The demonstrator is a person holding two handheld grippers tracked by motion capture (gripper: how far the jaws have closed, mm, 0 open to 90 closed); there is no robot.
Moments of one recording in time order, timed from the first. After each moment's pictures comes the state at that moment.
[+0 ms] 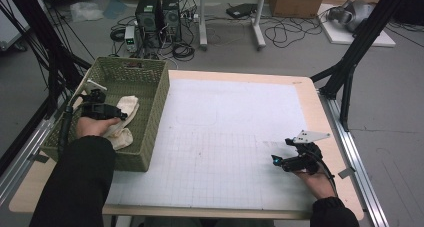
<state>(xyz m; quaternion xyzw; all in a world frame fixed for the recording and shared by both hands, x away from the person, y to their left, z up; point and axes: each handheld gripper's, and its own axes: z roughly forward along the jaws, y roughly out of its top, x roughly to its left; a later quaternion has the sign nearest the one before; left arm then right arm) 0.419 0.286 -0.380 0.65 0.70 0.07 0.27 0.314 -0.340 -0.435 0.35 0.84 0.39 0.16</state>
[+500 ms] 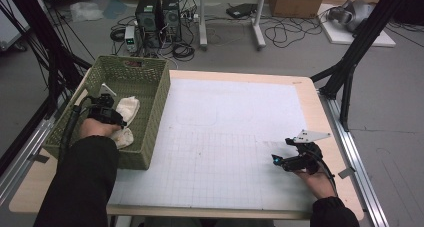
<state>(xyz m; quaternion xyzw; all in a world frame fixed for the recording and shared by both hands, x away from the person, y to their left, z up) 0.419 0.270 -0.398 0.71 0.68 0.06 0.17 0.314 -0.342 -0.434 0.35 0.83 0.40 0.16</state>
